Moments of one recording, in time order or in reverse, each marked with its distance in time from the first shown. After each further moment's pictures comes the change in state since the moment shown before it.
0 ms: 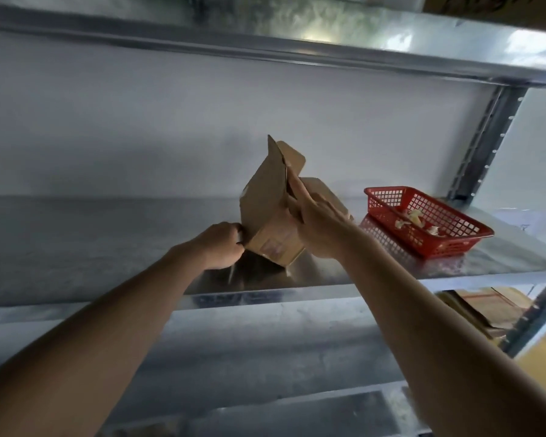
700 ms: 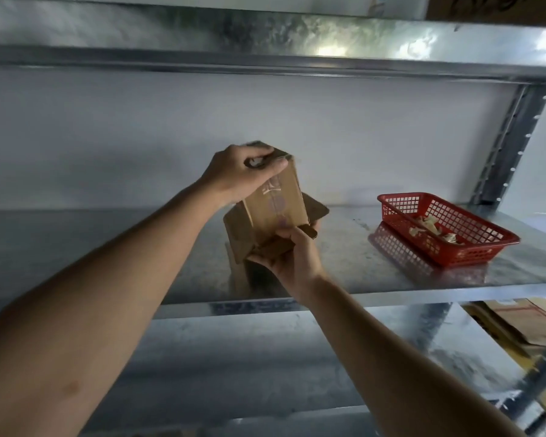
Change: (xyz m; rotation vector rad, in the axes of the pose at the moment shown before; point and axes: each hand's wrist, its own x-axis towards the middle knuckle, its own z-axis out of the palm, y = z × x) left_hand 0.000 0.072 -0.109 -0.355 0.475 0.164; right_hand -0.004 -0.034 0.077 2.024 0.088 0.304
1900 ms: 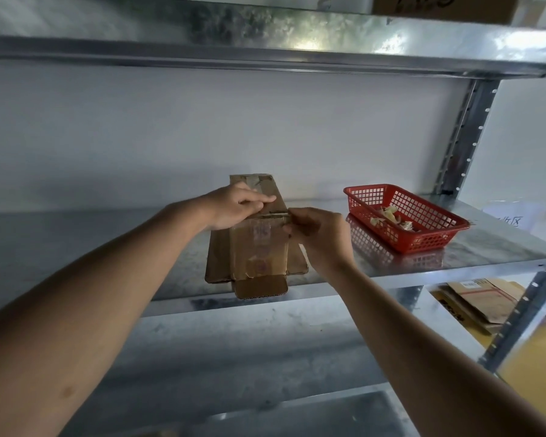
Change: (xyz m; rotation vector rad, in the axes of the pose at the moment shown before) left_hand -0.014 0.000 0.057 0.174 -0.522 -0.032; right_hand -0.032 -0.088 -0.062 -1.193 0.164 -0.539
